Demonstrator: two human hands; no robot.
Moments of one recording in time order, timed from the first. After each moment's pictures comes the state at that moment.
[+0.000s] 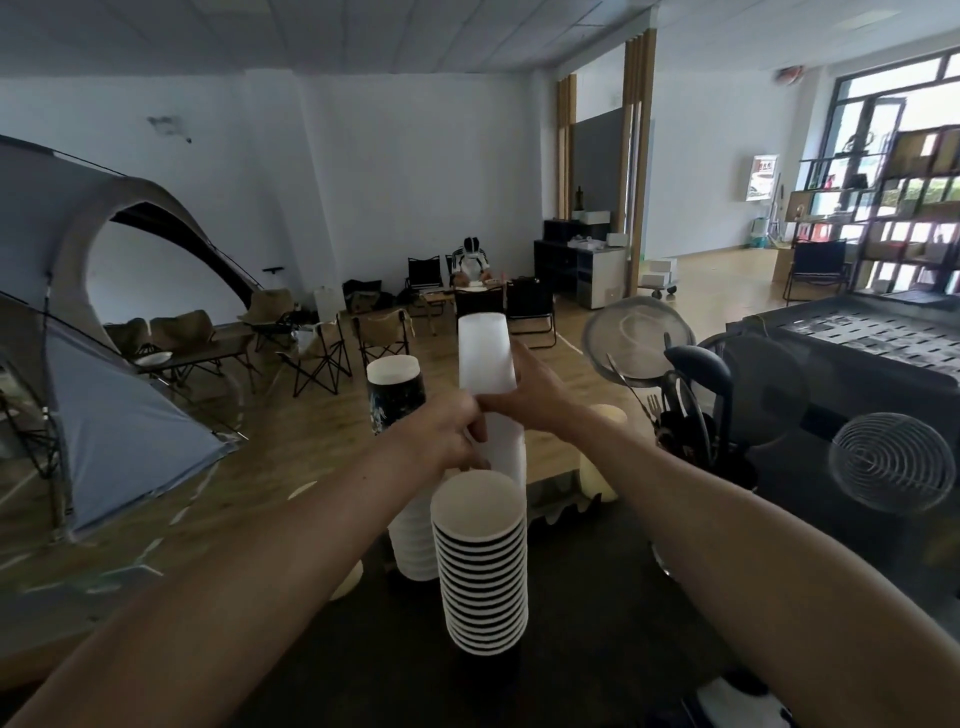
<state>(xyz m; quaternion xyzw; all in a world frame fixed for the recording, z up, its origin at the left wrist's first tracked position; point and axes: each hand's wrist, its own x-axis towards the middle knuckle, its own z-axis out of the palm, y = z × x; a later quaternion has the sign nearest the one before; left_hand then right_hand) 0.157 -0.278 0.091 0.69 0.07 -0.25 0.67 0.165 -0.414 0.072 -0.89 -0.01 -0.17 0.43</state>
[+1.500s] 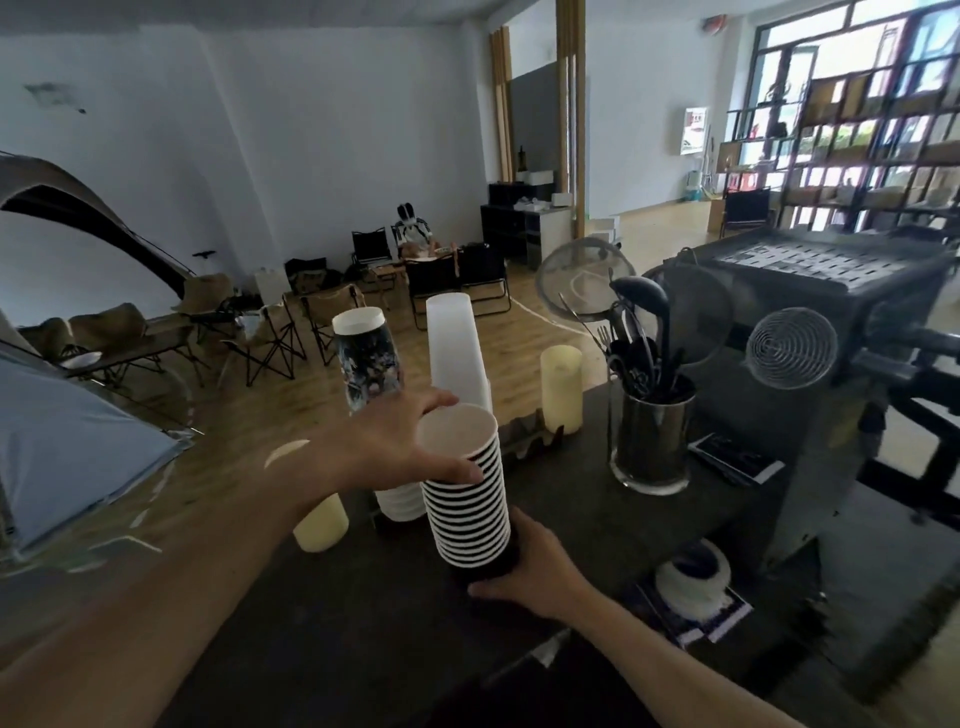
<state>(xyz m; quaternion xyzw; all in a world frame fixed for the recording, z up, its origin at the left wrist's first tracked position) 0.079 -0.197 0.081 0.91 -0.36 -0.07 0.18 0.003 -0.364 -0.120 -0.86 0.04 -0.07 0.50</state>
